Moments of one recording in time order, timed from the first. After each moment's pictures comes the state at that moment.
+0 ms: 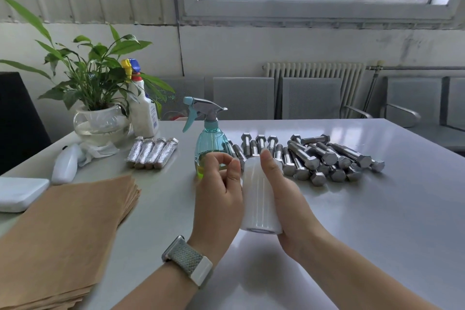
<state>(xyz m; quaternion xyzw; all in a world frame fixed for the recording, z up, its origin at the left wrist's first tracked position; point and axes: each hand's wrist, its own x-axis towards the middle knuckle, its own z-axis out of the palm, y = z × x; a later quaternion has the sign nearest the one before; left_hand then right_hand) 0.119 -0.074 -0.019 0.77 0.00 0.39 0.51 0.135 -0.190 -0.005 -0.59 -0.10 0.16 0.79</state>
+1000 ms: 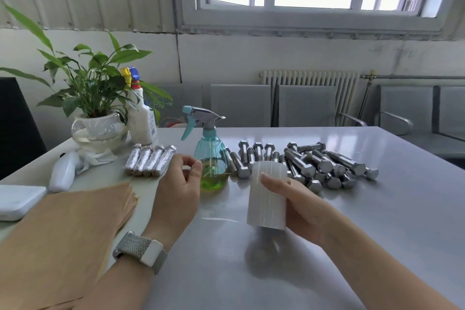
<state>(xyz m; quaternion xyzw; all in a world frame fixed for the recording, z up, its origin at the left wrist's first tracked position) 0.135 -0.003 -0.021 0.81 0.05 0.35 0.47 0.177 -0.225 -0.009 -0.56 -0.15 0.27 0.77</state>
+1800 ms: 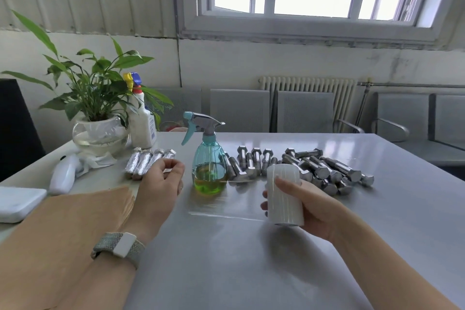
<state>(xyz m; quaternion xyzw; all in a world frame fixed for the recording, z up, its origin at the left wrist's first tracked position) 0.141 0.027 -0.017 0.73 0.08 0.31 0.60 0.200 -0.252 -0.009 -0.57 -0.13 0.28 0.76</state>
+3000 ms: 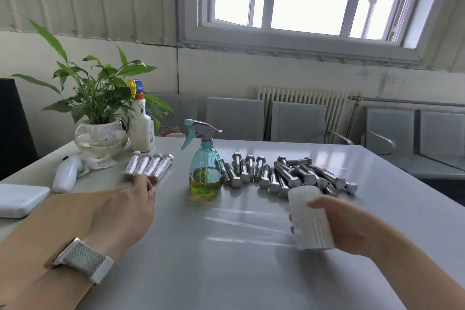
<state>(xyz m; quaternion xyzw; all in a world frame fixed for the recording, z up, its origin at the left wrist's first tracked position) 0.089 0.061 -0.019 0.94 0.15 0.25 0.17 0.178 -0.323 0.004 -0.63 -0.08 0.30 0.71</state>
